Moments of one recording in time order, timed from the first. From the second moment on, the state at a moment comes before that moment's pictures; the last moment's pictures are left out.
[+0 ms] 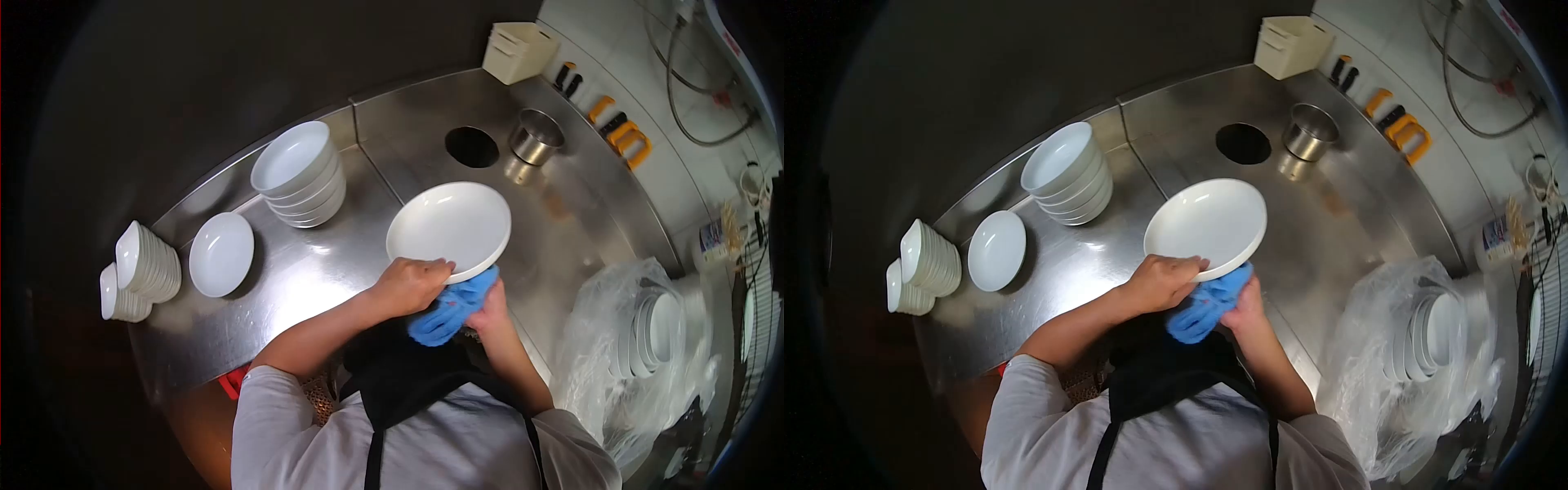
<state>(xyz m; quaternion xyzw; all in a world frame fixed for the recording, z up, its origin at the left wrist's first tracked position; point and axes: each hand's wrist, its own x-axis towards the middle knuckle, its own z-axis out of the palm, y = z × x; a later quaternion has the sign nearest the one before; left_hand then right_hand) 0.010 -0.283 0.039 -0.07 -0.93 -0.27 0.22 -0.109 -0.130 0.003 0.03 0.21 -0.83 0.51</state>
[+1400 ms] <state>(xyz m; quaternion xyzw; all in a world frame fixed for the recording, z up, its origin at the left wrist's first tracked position) 0.130 -0.360 -0.116 0.07 -0.83 -0.39 0.39 -0.015 -0.270 -0.051 -0.54 0.78 -0.24 0.20</state>
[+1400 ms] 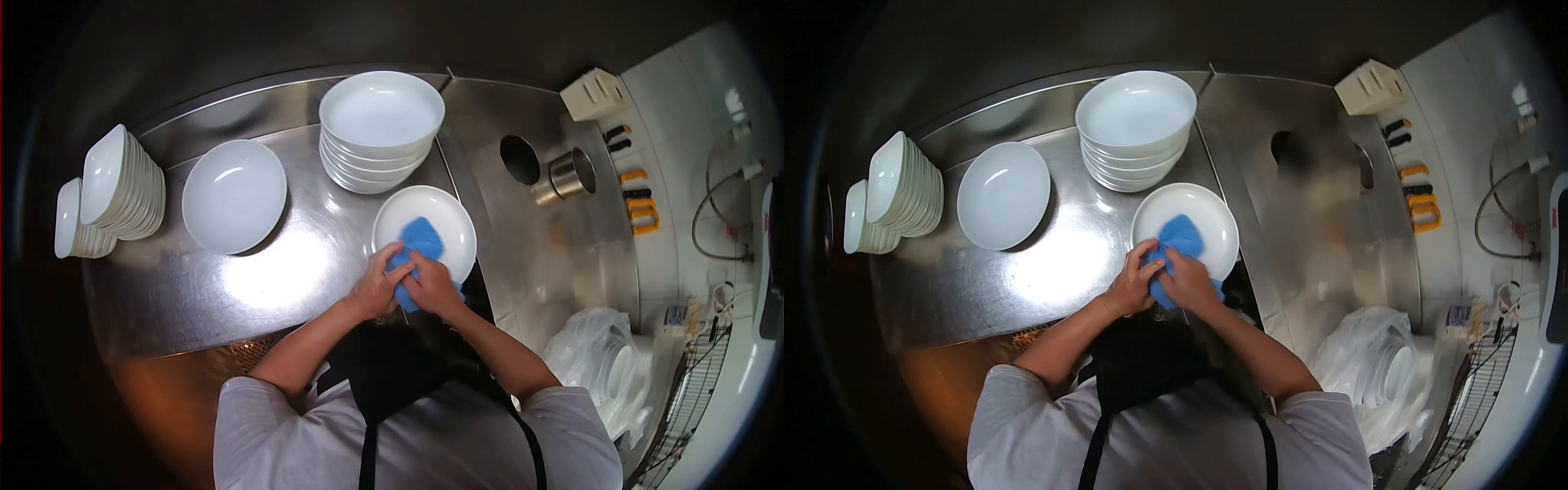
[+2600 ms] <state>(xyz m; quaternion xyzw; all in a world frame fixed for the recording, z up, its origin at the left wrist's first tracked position) 0.277 -0.455 -0.048 0.47 -0.83 0.07 0.30 -0.143 -0.037 -0.083 -0.11 0.20 -0.88 0.42</state>
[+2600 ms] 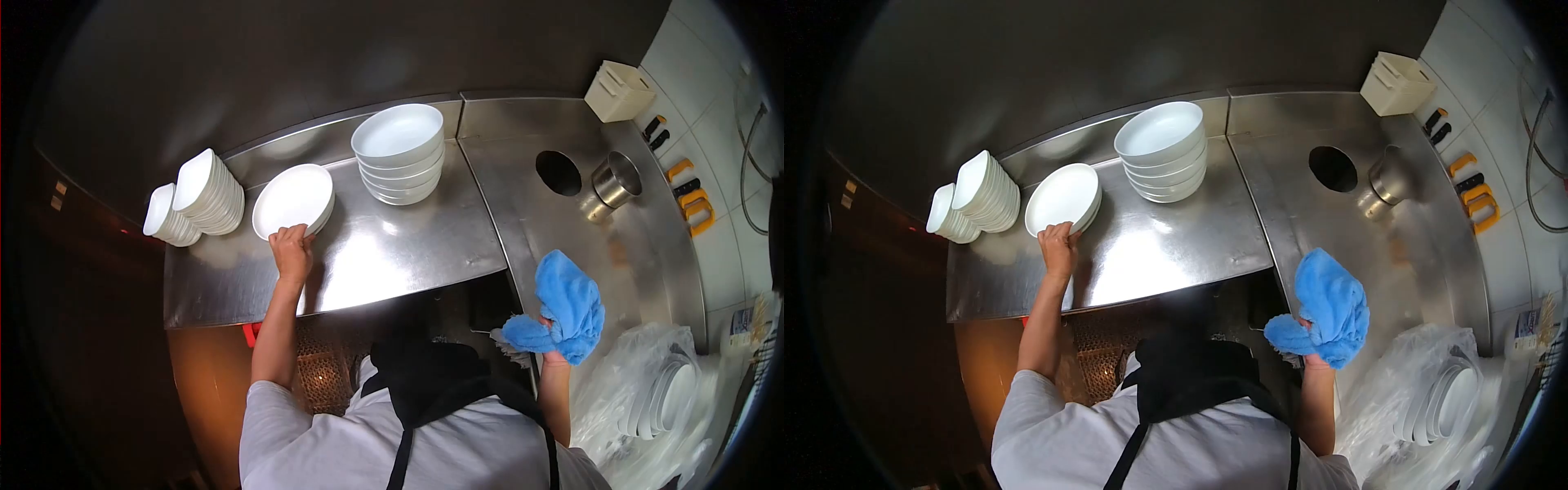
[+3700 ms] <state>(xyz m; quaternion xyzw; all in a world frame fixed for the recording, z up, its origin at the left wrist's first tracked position) 0.019 -0.270 -0.036 -0.19 -0.86 -0.47 0.06 -0.009 0.040 0.004 0.03 0.22 -0.97 0.13</state>
